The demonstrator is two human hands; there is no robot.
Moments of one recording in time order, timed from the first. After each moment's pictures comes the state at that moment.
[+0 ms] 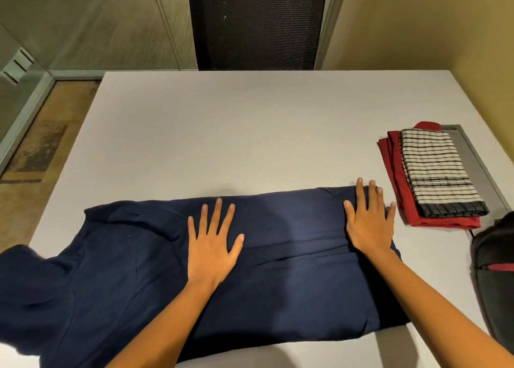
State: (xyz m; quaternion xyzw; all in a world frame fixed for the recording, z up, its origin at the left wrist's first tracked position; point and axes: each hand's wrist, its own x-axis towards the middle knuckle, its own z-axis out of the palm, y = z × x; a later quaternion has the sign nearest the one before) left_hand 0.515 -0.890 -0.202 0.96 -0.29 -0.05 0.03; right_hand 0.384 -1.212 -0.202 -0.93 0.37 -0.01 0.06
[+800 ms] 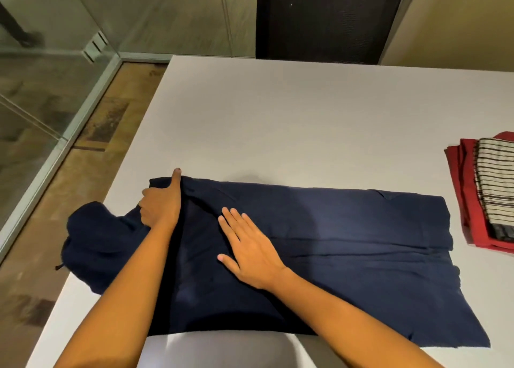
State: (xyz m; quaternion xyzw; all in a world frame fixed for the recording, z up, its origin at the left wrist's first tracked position) left_hand 0.620 -0.780 -0.129 0.88 0.35 -0.05 0.31; right_hand 0.471 -0.928 -0.190 -0.98 -0.14 0.00 0.16
